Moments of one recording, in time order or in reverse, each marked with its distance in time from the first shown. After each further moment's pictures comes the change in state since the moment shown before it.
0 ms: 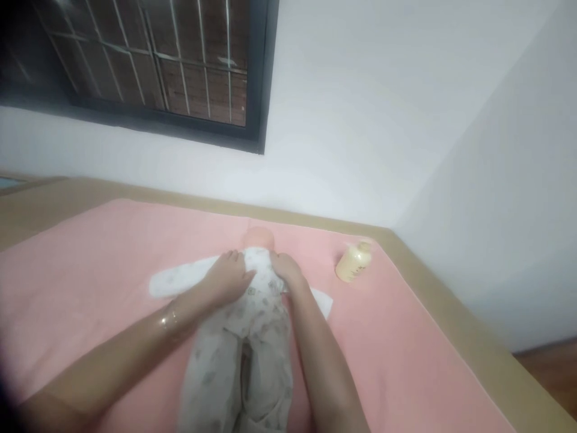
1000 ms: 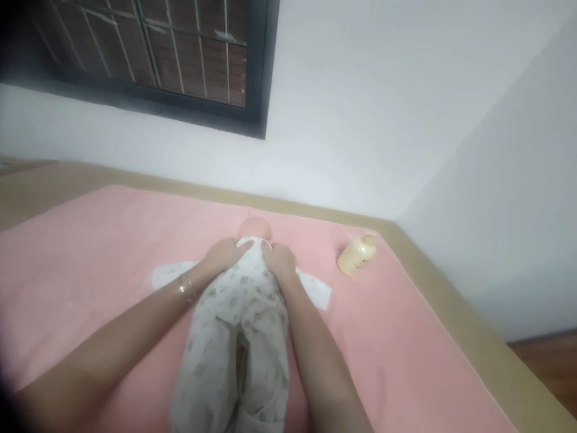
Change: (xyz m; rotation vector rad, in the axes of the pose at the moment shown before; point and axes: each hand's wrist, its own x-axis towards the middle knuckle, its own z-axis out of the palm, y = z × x) left_hand 0.034 -0.031 0.019 -0.533 -0.207 -0.384; right_hand 0.013 0.005 0.028 -0.094 0.263 -0.082
